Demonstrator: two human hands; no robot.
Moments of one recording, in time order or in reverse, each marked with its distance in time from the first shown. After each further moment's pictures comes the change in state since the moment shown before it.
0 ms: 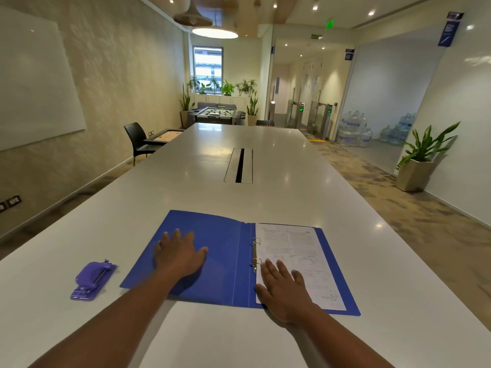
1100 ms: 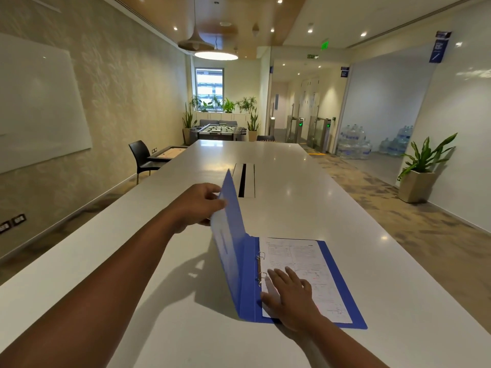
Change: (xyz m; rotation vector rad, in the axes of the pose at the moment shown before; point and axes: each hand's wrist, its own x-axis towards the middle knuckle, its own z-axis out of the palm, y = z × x) left_hand -0.008 0.040 -0.168 -0.919 -0.094 0.330; right_hand -0.009 -0.006 -0.021 0.205 0.179 0.040
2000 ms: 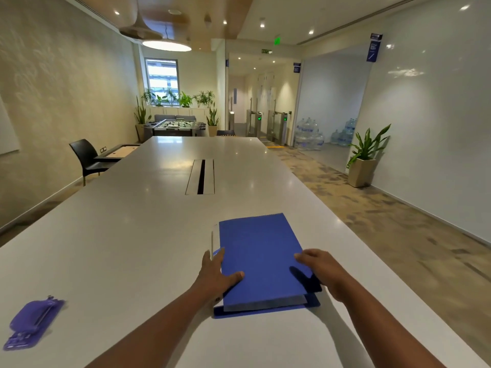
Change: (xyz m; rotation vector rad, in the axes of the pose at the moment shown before) left_hand -0.013 -0.103 0.202 0.095 -0.204 -0.115; right_hand -0.055 0.099 -0.122 0.887 0.160 0.495
